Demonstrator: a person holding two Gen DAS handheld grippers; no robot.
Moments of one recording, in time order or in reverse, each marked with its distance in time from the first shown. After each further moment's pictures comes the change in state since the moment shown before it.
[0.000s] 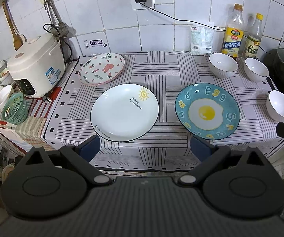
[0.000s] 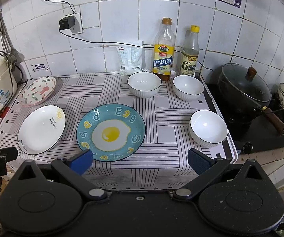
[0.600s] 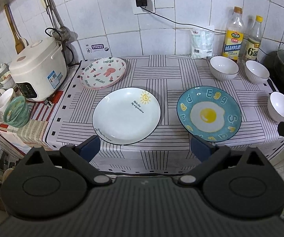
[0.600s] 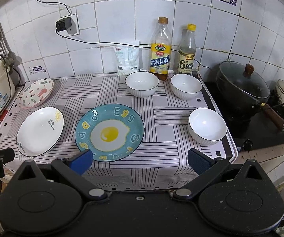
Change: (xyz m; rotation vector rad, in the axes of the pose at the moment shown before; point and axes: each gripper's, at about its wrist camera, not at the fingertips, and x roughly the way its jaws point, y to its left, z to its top) left arm 0.002 0.000 -0.010 0.007 -0.042 0.007; right arm 0.002 -0.001 -0.007 0.021 -0.012 -0.013
